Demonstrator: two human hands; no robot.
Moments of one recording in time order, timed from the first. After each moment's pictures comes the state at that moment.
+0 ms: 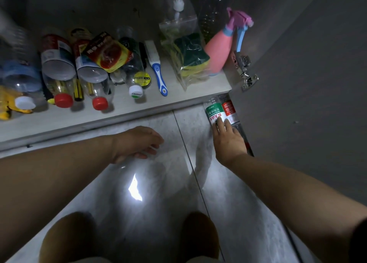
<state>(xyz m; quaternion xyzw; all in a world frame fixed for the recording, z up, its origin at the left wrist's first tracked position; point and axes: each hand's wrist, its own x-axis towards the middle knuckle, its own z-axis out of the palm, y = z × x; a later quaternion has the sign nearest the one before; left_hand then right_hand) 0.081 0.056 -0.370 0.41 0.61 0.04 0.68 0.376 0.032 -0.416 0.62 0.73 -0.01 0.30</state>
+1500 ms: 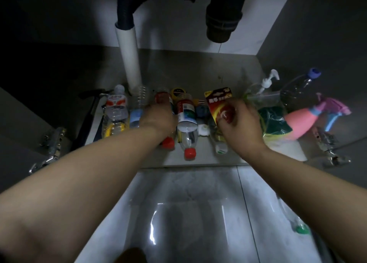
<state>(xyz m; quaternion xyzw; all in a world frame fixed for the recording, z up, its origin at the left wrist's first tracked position) -0.073 0.177 -0.315 0.56 0.79 0.12 0.20 0.148 0.165 -0.279 0.64 0.71 -0.17 -0.25</state>
